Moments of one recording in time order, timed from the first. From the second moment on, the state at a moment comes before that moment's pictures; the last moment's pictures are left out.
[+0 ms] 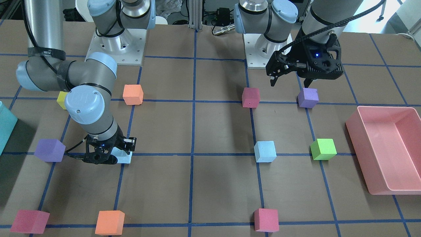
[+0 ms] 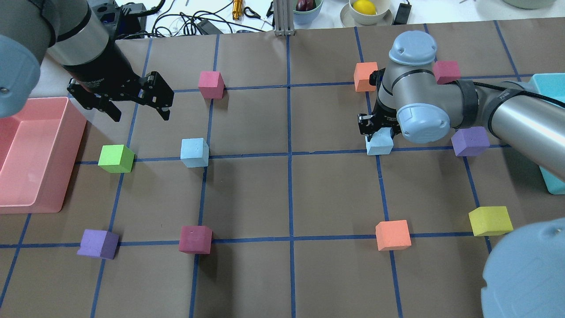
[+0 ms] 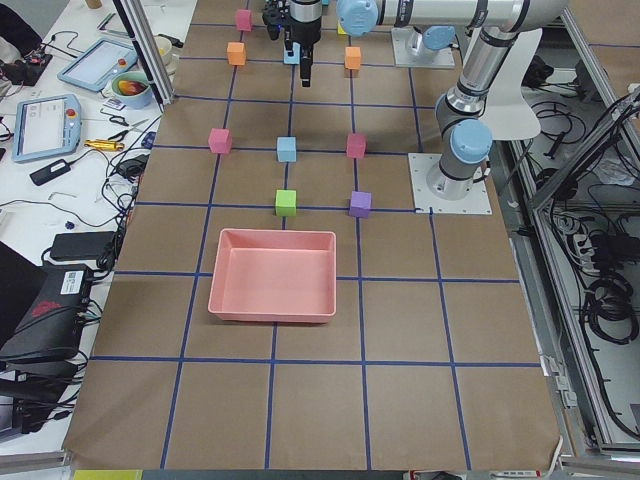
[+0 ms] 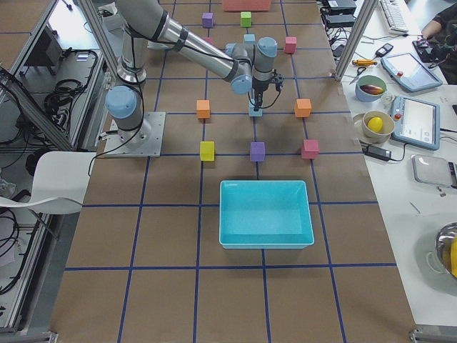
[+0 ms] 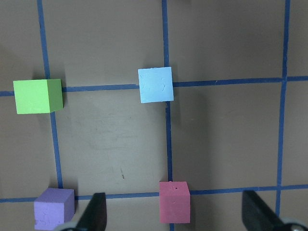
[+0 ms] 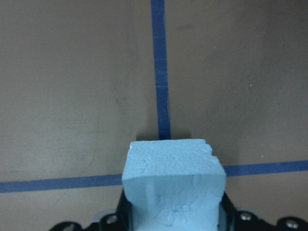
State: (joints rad) left arm -1.54 -1.54 -1.60 -1.58 1.56 0.06; right arm 1.58 -1.21 1.81 -2.17 -1.59 0.06
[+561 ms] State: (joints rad) left arm -1.53 -1.58 -1.62 -1.57 1.57 0.08; right arm 1.77 -1.18 1.66 -2.13 -1.54 0.27
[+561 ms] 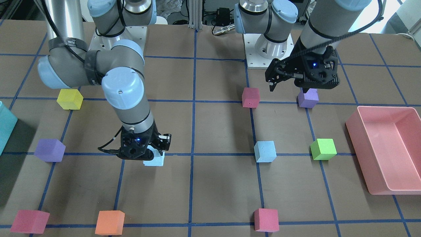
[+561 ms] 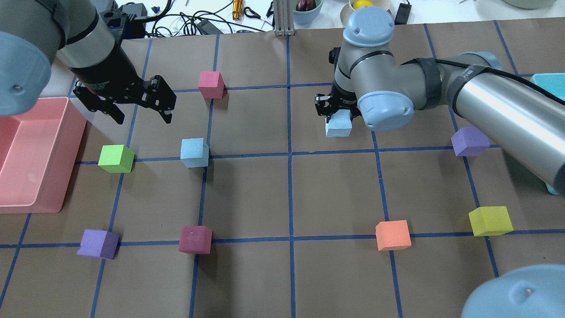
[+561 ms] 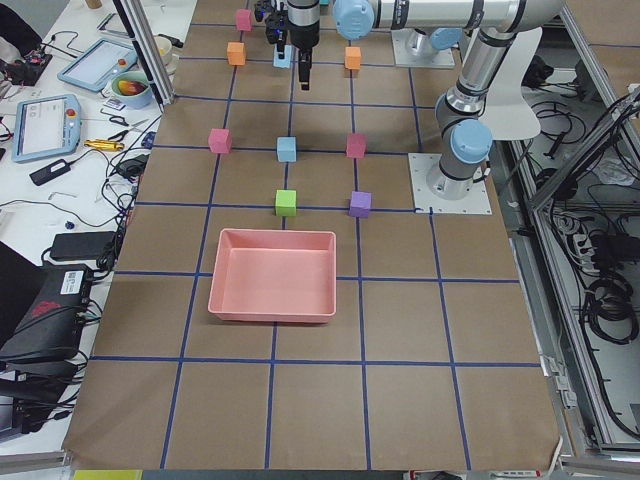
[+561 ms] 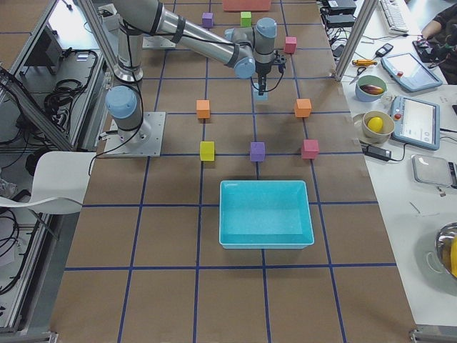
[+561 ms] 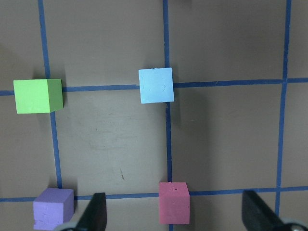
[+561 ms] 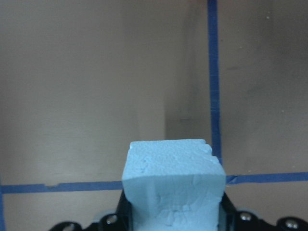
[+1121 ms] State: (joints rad) left arm -1.53 -1.74 -1.84 -1.24 1.58 0.14; right arm 1.91 -1.05 1.55 -2.06 -1.53 0.45
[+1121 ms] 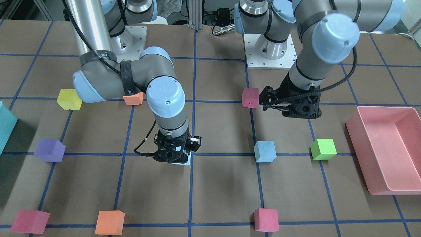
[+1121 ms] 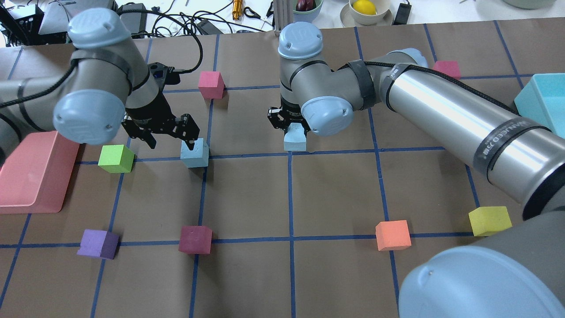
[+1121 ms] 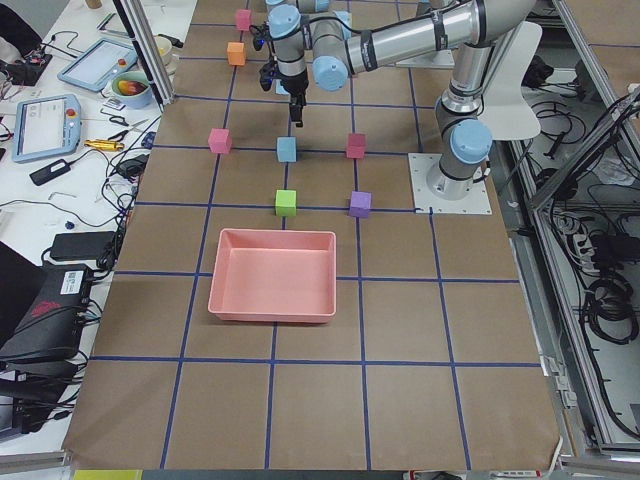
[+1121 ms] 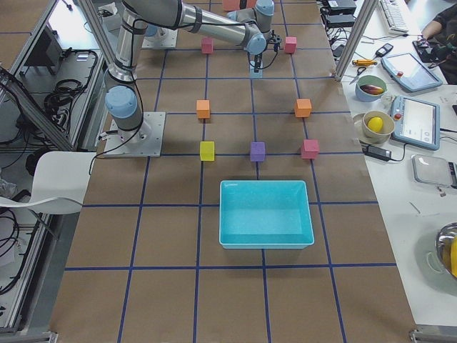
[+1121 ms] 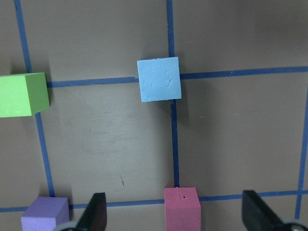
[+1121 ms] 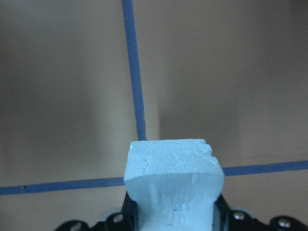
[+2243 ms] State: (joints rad) left arm -1.52 -1.95 -1.91 -0.91 1.57 0.03; right arm 1.93 -1.05 1.54 -2.05 -1.55 0.45
